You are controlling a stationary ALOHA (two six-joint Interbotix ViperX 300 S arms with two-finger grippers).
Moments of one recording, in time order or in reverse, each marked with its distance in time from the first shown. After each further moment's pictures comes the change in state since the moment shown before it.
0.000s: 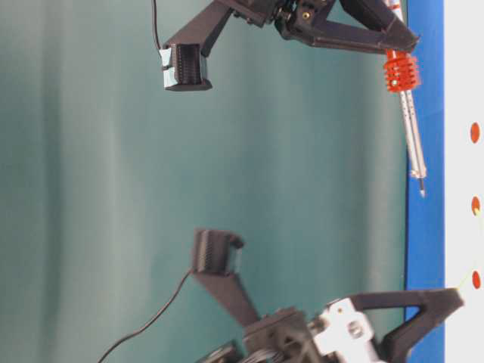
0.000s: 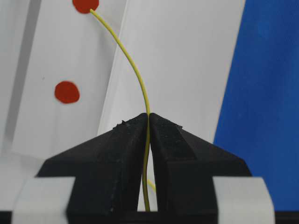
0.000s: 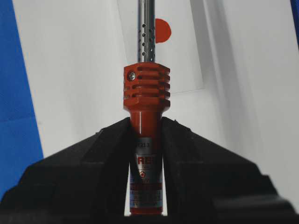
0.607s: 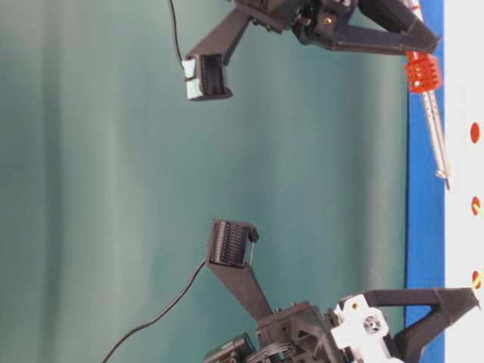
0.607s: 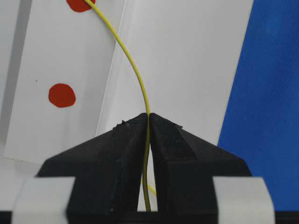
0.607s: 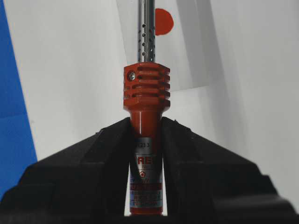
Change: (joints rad) left arm 0.000 0.026 -0.009 -0.002 0.014 -0.003; right arm 0.002 0.058 -0.012 0.000 -0.002 0.000
